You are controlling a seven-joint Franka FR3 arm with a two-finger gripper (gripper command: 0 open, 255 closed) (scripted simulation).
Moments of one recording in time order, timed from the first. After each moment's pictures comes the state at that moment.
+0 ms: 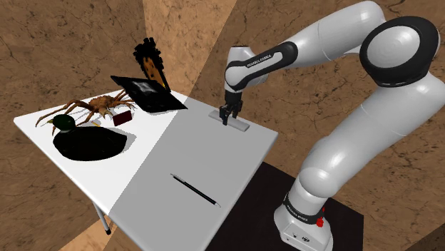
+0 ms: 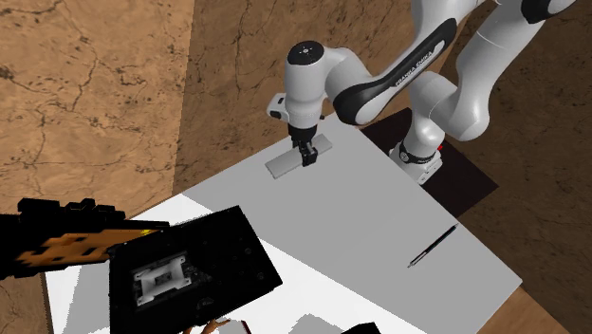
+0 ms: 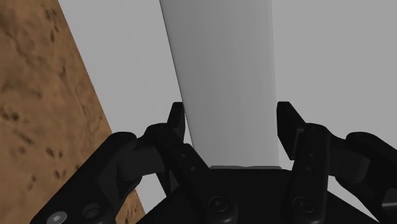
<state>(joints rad) -0.05 -0.28 -0.19 -2.45 -0.09 2.18 -0.08</state>
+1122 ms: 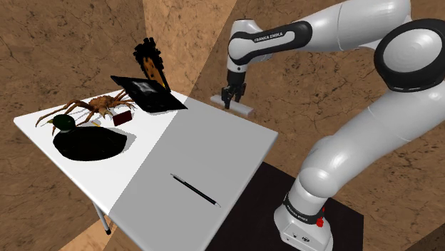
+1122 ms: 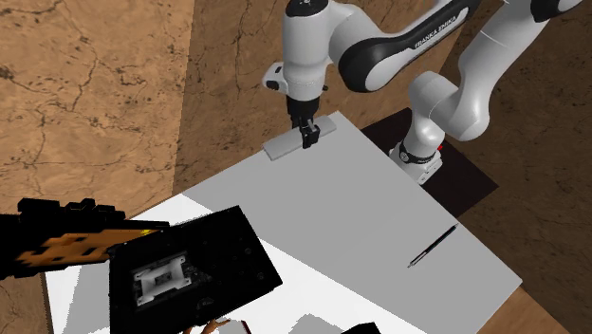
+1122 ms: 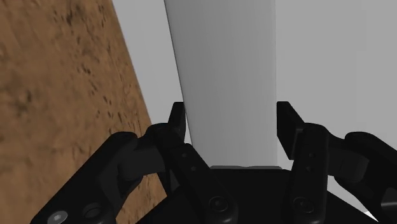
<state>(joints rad) -0.05 -0.36 -0.18 -2.29 -0.09 1.94 -0.08</state>
